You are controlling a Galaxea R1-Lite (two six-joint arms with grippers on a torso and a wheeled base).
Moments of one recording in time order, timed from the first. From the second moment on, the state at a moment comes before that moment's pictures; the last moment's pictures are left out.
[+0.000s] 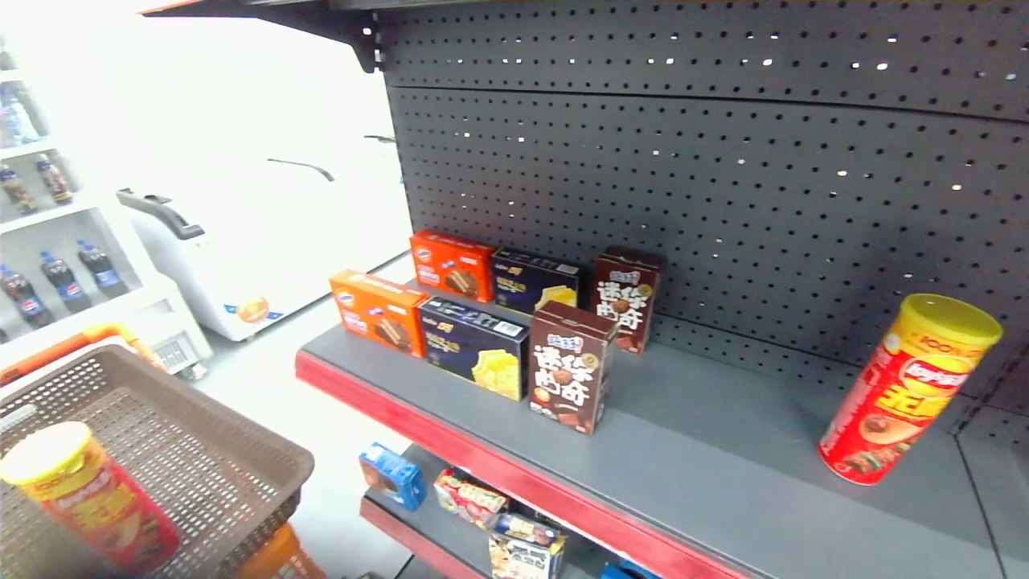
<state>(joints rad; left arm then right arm) 0.00 0.00 0.00 0.00 -0.02 0.02 0.00 0.00 0.00 0.00 0.01 -0.01</state>
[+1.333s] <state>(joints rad) 0.02 0.41 -0.59 0.24 0.16 0.14 0.00 0.00 0.00 0.00 0.01 0.00</state>
